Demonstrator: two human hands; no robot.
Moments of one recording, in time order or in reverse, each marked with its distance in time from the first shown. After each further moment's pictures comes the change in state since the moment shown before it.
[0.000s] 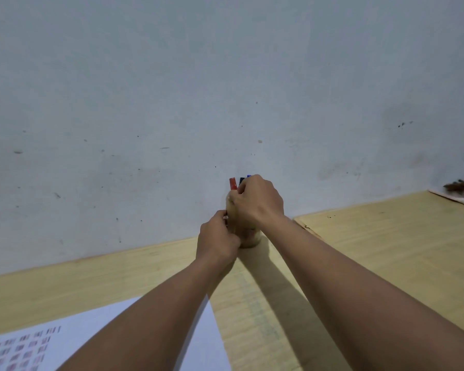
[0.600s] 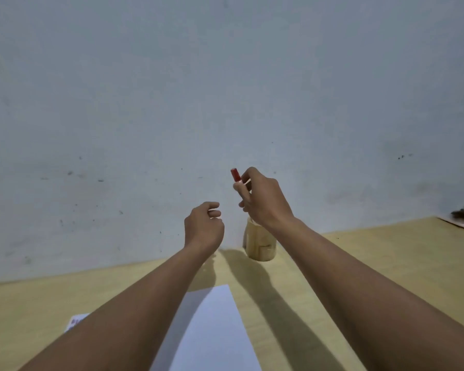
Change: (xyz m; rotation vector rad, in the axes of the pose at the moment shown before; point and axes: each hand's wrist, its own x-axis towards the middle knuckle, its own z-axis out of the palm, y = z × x) left_hand -0.036 0.047 -0.112 -0.191 0.211 -0.037; right_hand -0.045 -0.069 -0.063 0.249 0.041 -0.320
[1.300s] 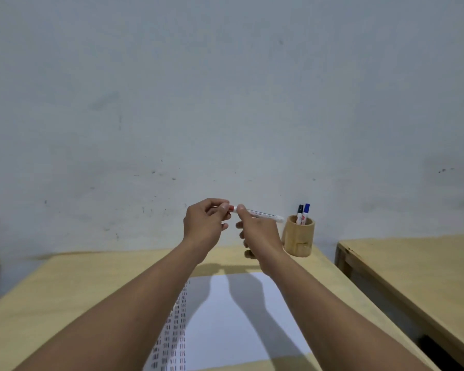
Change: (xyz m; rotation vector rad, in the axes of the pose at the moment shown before) left_hand -0.061 0.010 -0.125 -0.344 0.077 0.012; right_hand -0.097 -0.106 0.053 0.631 -0.123 0.571
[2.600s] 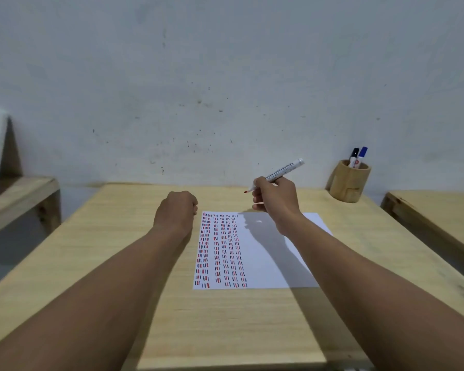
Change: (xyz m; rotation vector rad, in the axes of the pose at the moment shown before) left_hand -0.016 -0.100 -0.170 1.111 0.034 -0.068; right_hand -0.001 0.067 0.082 0.135 -0.079 -0.019
